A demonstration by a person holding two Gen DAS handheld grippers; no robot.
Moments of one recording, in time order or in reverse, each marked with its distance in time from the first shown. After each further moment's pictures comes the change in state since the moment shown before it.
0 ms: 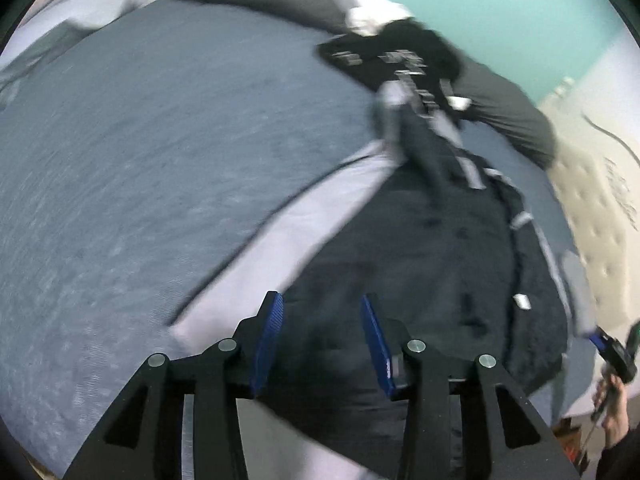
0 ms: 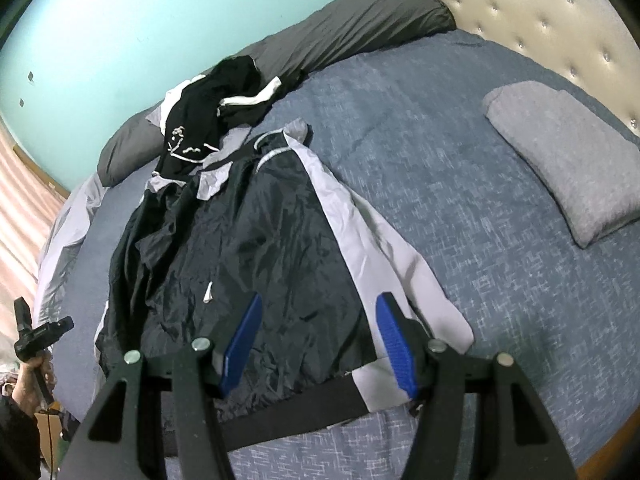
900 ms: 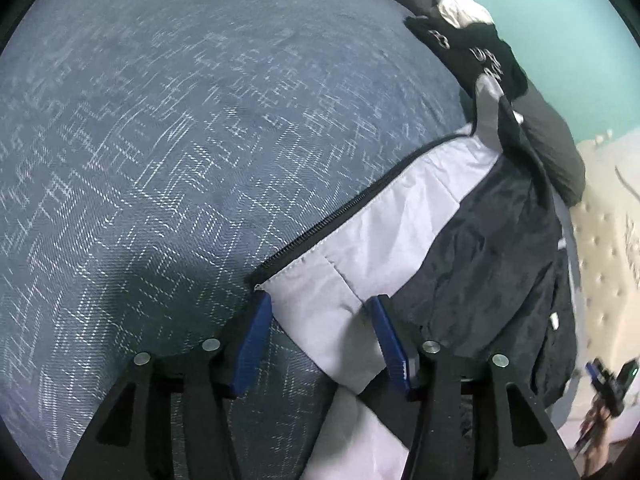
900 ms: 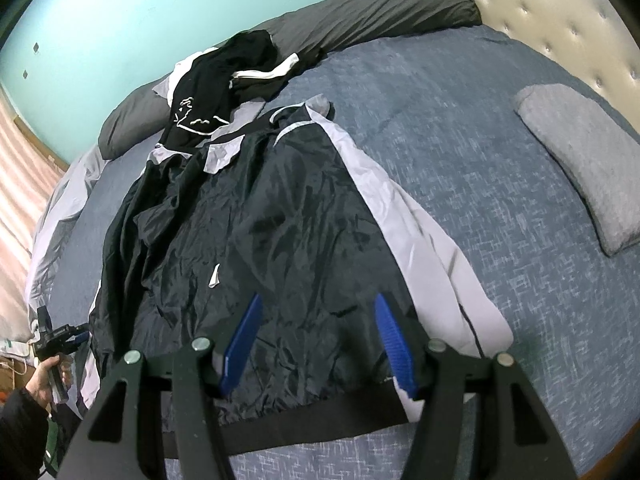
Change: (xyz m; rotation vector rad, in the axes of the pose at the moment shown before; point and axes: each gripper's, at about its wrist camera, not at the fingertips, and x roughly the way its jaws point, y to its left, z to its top) left arm 0.043 0.086 -0.046 -0.174 0.079 -0.032; right arm 0.029 0.034 -0.005 -0.064 0.046 -0.001
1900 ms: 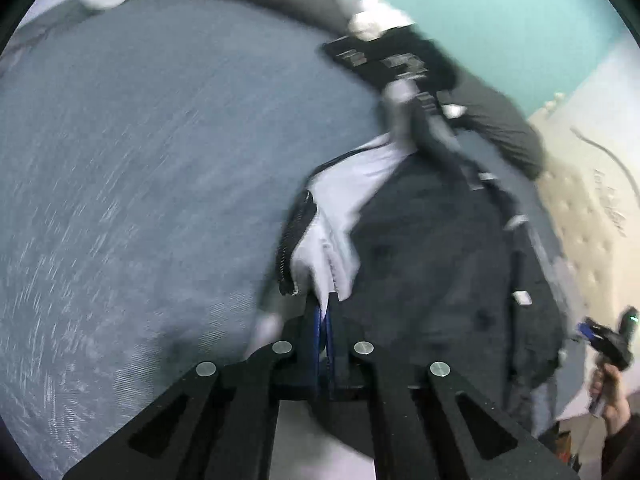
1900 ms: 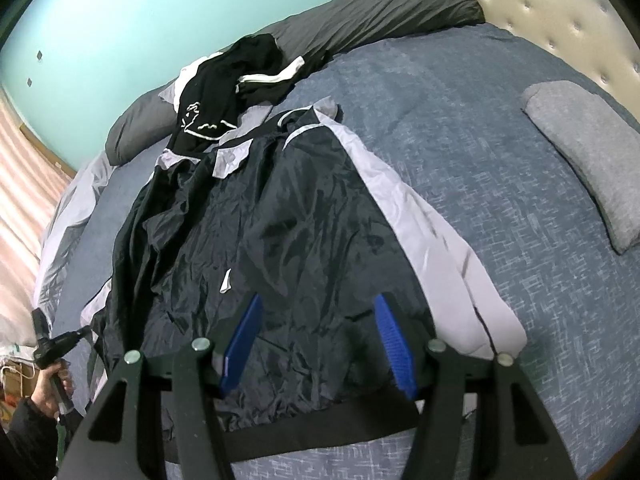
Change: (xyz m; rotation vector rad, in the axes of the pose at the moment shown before) left arm -0.050 -0.097 -0.004 0.211 -0.141 -0.124; right arm 0.000 -0.001 0.002 0.030 -0.019 0.033
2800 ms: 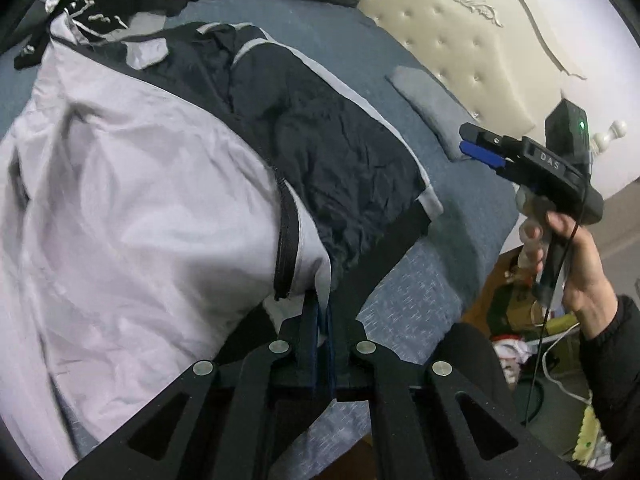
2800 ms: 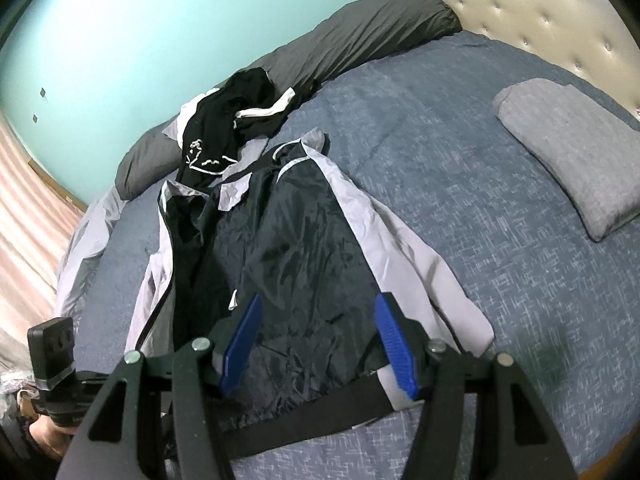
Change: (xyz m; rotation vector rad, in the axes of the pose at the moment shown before) left arm 0.071 -0.310 -0.108 0.489 0.420 -0.252; right arm -0.045 -0.021 0.001 0.044 -0.071 0.046
